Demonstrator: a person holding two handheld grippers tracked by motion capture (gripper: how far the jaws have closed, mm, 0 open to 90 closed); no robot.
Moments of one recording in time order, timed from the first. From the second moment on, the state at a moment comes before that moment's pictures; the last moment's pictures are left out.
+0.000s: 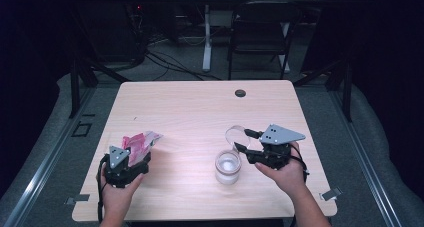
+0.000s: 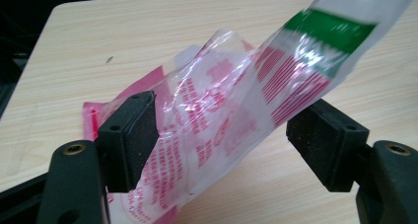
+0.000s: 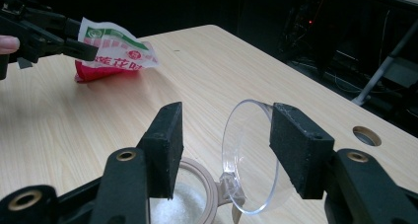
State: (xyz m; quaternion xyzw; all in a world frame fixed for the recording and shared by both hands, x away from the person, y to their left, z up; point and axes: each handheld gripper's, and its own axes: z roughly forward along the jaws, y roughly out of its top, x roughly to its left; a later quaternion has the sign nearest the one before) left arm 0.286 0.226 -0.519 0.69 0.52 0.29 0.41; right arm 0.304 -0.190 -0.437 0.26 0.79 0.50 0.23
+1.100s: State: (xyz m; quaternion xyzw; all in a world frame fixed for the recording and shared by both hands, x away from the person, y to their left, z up) left arm 0.274 0.164 -0.527 0.76 0.43 0.27 0.40; right arm 0.329 -0.208 -0.458 0.33 0.79 0.48 0.20
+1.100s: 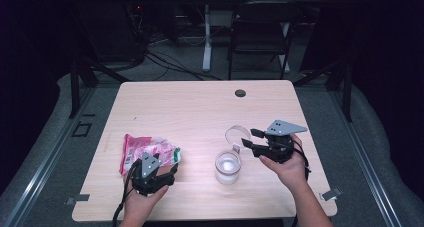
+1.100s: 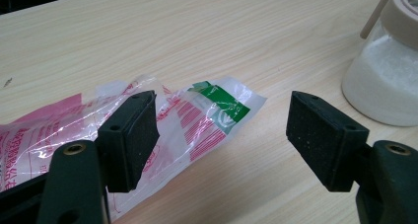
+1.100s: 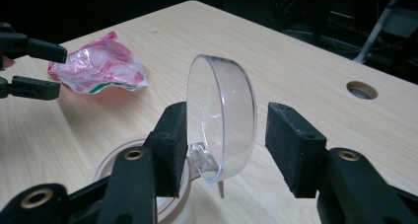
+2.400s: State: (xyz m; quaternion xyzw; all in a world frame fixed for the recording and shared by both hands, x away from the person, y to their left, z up) left arm 0.276 0.171 -0.526 0.75 0.45 0.26 0.41; right arm 0.322 -0.201 -0.461 0.30 0.81 0.46 0.22
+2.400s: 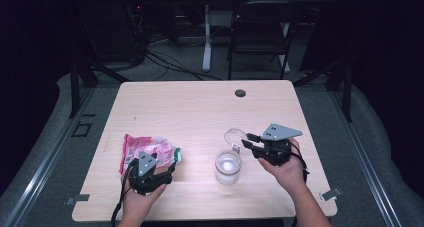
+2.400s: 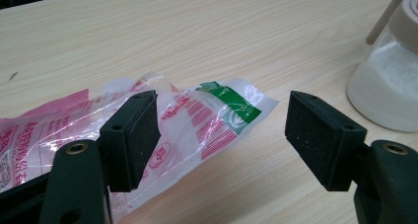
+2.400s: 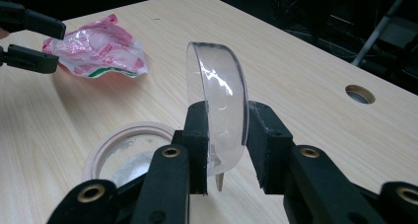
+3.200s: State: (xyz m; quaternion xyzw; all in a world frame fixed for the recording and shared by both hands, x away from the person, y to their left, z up) left arm 0.283 0.176 -0.521 0.75 0.45 0.26 0.42; right arm 0.302 -0.186 -0.462 0.25 0.83 0.44 0.24
